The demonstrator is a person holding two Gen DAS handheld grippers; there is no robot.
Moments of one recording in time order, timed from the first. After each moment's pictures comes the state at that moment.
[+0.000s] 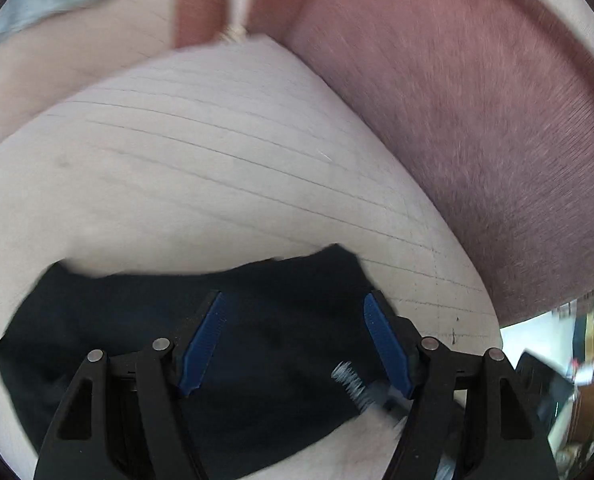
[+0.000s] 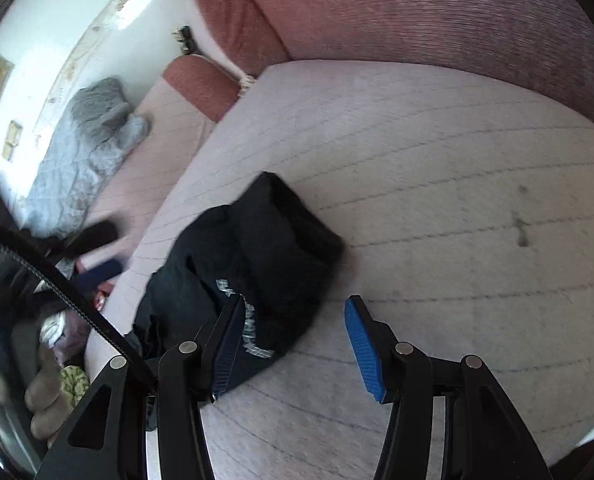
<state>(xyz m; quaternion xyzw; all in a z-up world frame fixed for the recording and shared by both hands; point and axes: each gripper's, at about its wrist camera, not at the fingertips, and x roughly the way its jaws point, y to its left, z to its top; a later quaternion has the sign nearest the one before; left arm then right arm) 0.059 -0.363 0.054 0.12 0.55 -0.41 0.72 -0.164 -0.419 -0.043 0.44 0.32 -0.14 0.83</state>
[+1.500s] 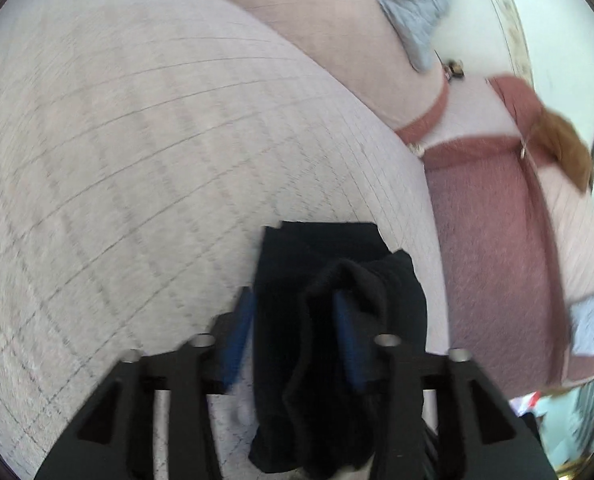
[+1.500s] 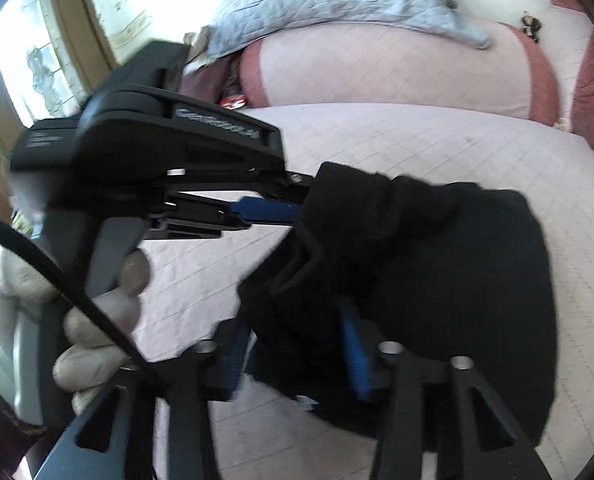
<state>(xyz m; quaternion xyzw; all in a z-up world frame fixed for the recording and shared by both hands) 0.147 0.011 -0.010 -0.26 0.56 -0.29 0.73 0.005 -0.124 0.004 0.08 0.40 0.13 0.90</state>
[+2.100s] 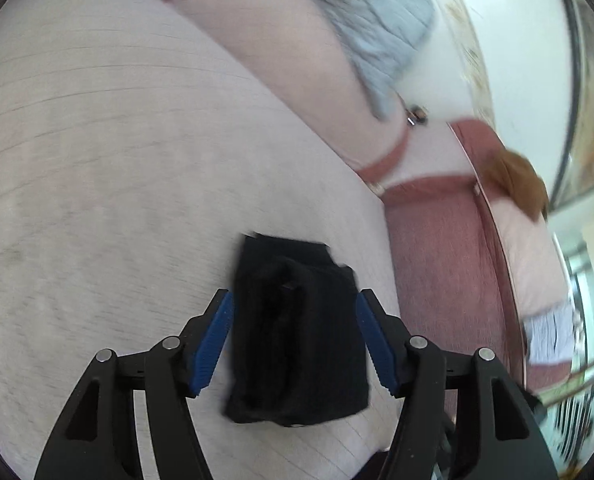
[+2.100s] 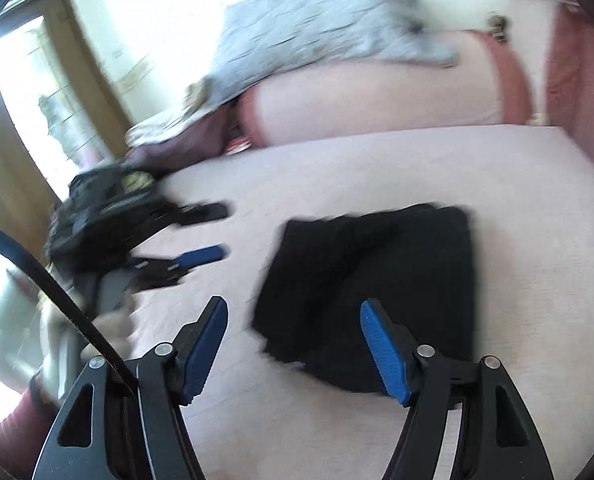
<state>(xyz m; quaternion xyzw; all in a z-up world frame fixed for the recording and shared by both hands) 0.104 0.042 0.034 -0.31 0.49 -0.32 0.75 -0.056 -0.200 0.070 0.14 0.37 0.09 0.91</state>
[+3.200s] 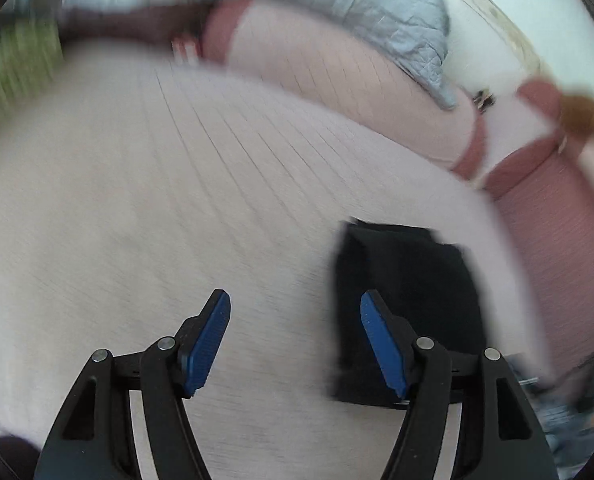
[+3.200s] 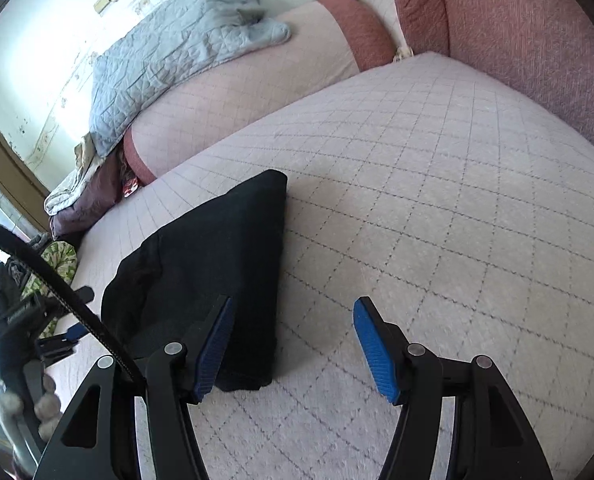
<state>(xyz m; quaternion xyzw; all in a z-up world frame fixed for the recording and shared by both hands) 0.017 0.024 0.033 -0.08 0.41 -0.10 0.90 -0.084 -0.287 0.008 0.24 0.37 -0.03 0.90</state>
